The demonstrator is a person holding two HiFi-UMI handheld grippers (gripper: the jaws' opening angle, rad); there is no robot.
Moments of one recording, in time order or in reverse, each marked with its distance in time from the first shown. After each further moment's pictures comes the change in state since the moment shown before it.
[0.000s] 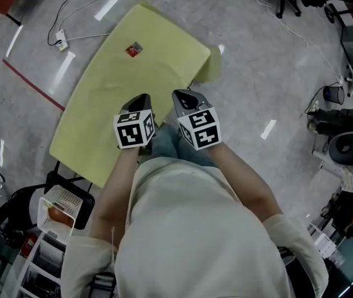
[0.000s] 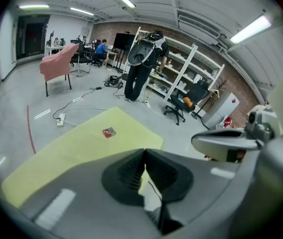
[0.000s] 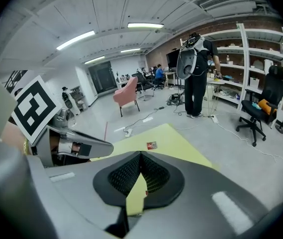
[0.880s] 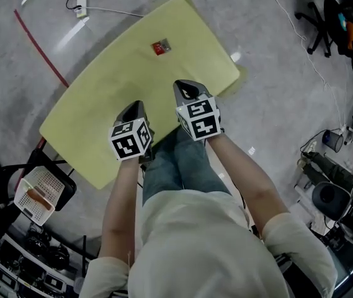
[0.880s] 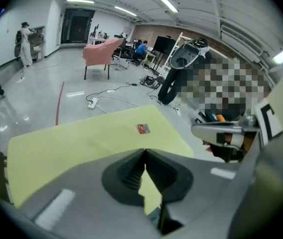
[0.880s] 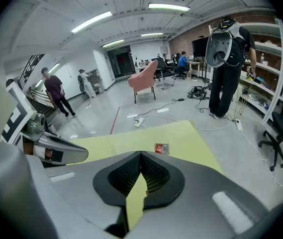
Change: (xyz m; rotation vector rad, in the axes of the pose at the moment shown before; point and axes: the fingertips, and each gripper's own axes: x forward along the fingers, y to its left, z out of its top) left arm 0.038 0.124 -0.029 -0.345 -0.039 0.239; right arm 0.161 0.006 0.021 -0.199 0.139 0.157
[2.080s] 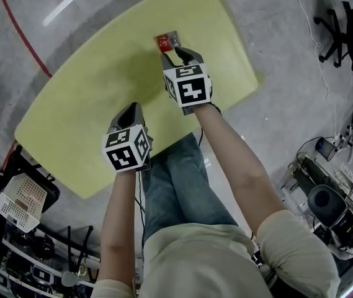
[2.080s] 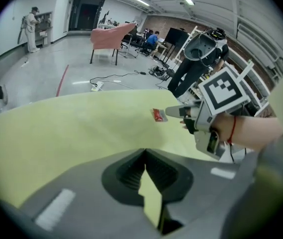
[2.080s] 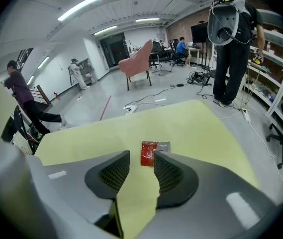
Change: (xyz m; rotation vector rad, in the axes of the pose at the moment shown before) left arm 0.118 0.049 -0.038 -0.107 0.093 0.024; right arm 0.209 -0.061 -0.017 0.029 0.126 -0.021
